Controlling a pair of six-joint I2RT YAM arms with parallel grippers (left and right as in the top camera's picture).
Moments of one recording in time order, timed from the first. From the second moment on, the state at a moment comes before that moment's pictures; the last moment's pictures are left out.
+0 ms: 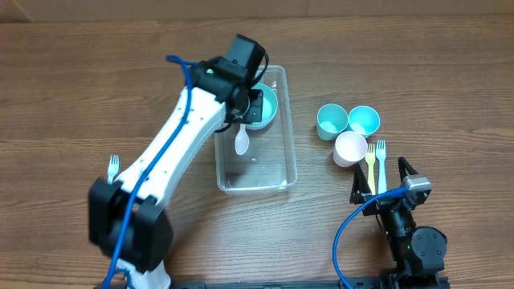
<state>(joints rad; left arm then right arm) -0.48 1.90 1.71 -1.06 -0.02 -0.40 0.07 0.01 0.02 -0.03 -0.09 0.12</state>
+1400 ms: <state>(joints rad) -0.23 1.80 1.75 -1.35 -0.16 -0.47 0.07 0.01 0.02 -0.03 -0.09 0.12</state>
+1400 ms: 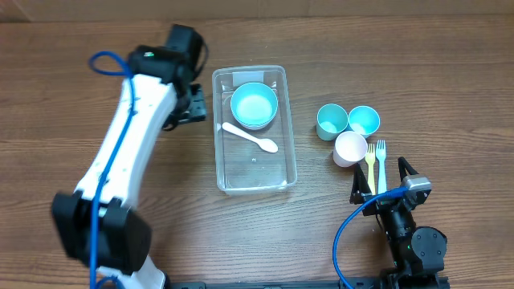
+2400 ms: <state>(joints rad) 0.47 1.69 1.47 -1.44 -0.09 -0.34 0.07 0.01 0.02 -0.03 -0.09 0.12</state>
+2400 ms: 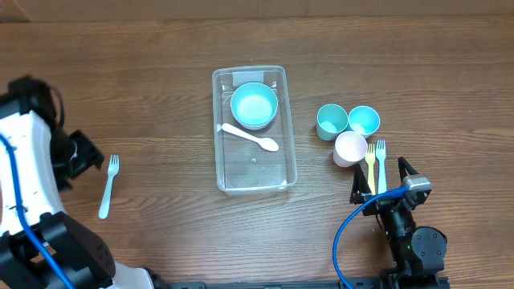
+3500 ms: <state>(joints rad) 0.60 1.69 0.92 -0.83 -0.32 -0.52 0.07 0.01 0.02 -0.03 -0.09 0.12</state>
